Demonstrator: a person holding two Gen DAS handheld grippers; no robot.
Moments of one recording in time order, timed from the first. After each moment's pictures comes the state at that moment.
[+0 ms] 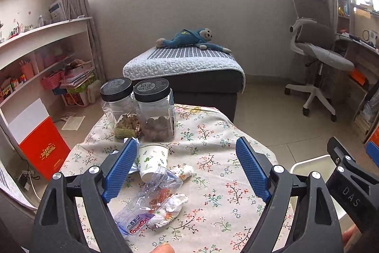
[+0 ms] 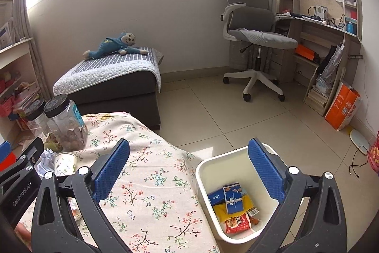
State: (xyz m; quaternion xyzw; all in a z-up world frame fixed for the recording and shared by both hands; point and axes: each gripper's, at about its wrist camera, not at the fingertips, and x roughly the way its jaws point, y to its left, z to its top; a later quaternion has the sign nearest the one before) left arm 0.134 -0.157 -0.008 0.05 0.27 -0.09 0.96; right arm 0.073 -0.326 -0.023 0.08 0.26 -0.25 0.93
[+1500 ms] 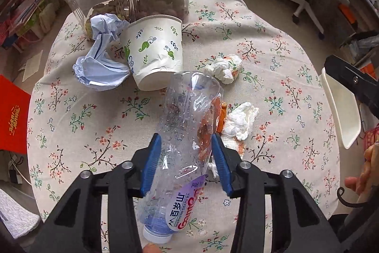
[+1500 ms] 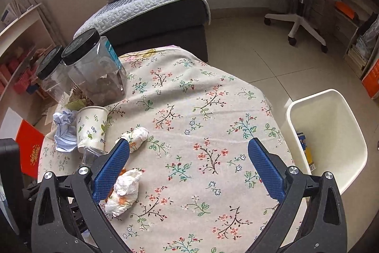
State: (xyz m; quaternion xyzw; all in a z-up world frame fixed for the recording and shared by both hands) left arm 0.230 -0.058 -0.139 0.09 0.56 -0.20 0.80; right arm 0.171 -0.244 -0.108 0.15 0.43 -0.15 0.88
